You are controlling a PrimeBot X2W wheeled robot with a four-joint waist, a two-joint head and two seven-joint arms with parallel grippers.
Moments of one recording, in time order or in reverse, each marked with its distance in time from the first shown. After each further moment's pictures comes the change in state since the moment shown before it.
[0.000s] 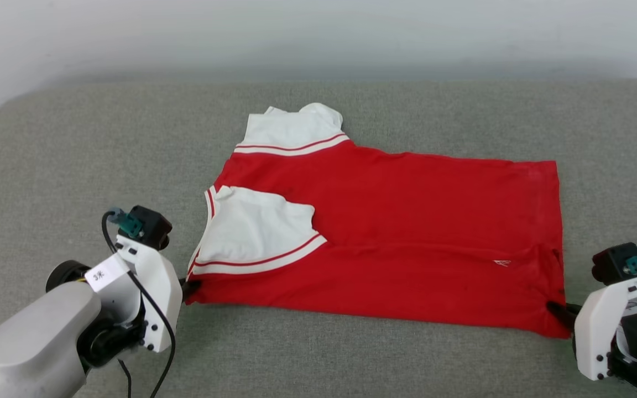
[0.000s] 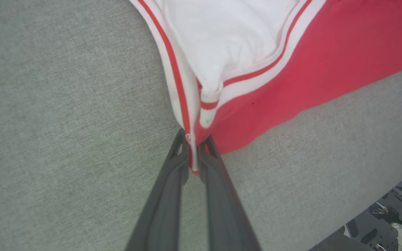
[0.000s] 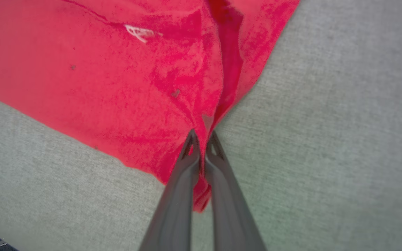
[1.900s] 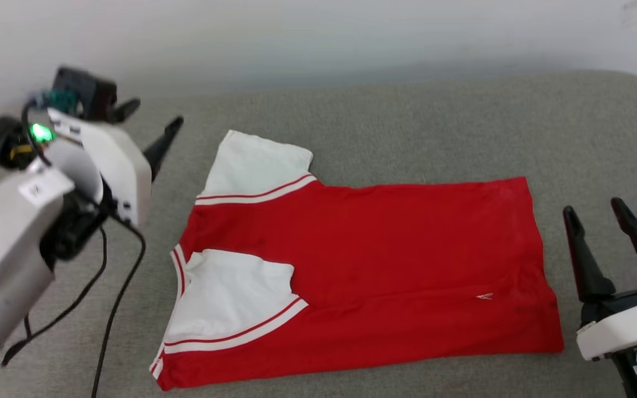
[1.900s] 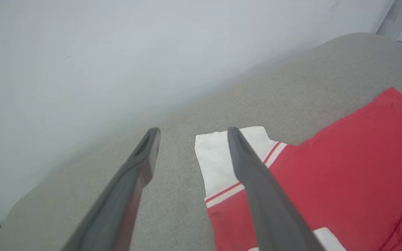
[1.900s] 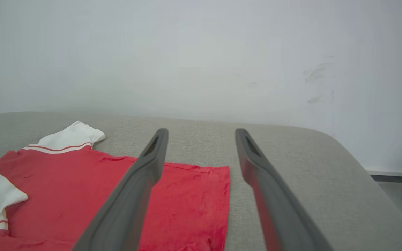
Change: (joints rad) left arm -0.228 0.028 0.114 -0.053 0.185 0.102 -0.237; right arm 0.254 0.299 -0.459 -0.540 -0.397 -0.001 -0.430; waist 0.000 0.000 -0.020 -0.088
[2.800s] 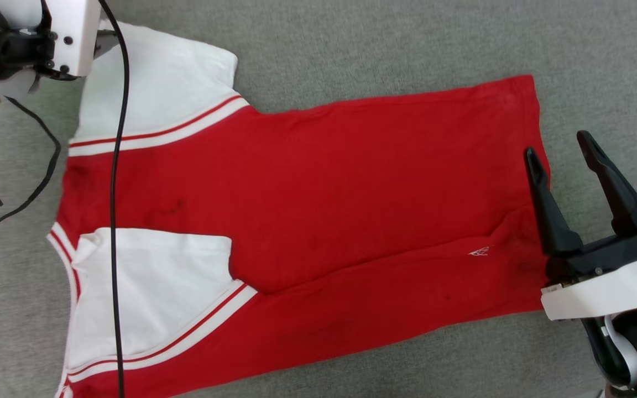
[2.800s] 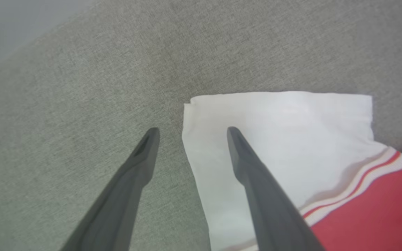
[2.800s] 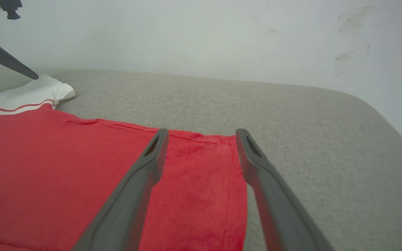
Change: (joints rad) left arm -0.526 -0.159 -0.071 0.478 -0.095 -0.162 0.666; right arm -0.137 0.070 0.096 -0.113 -0.068 0.000 0.000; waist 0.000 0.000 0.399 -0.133
